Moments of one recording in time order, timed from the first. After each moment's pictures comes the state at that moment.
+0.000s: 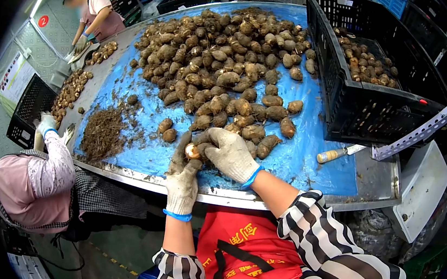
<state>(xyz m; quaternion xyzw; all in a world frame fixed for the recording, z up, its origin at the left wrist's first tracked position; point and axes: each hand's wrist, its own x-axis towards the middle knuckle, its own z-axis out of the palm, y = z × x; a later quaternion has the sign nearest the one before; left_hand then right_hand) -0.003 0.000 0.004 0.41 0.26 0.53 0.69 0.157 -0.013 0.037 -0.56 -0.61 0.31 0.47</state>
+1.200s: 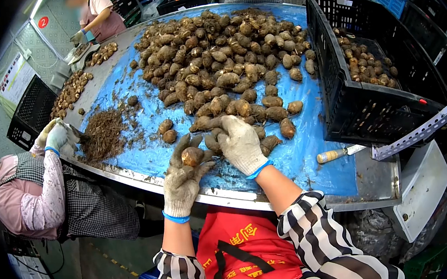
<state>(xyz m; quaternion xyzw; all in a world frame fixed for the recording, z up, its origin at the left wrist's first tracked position) -0.012 0.000 0.010 0.32 0.12 0.49 0.80 0.176 -0.001 0.025 -0.58 -0.62 0.14 0.51</state>
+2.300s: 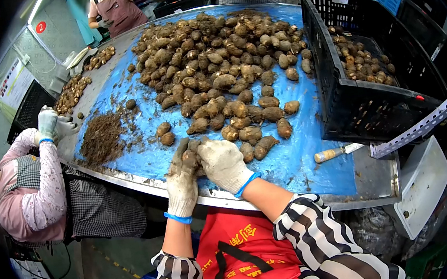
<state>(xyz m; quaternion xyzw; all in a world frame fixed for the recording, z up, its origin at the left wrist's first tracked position) 0.004 0.001 -0.009 0.43 0.28 0.54 0.67 0.146 -0.015 0.012 -0.52 -0.73 0.00 0.44</state>
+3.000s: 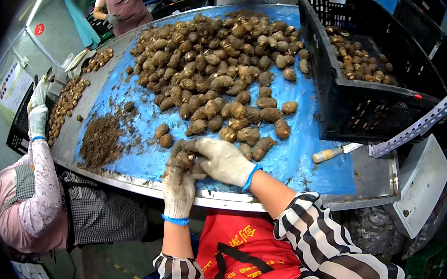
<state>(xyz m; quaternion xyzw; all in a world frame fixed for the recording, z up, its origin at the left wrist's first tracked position) -0.012 0.006 -0.022 0.34 0.21 0.54 0.75 0.161 -0.010 0.019 -0.49 -0.73 0.24 0.41</state>
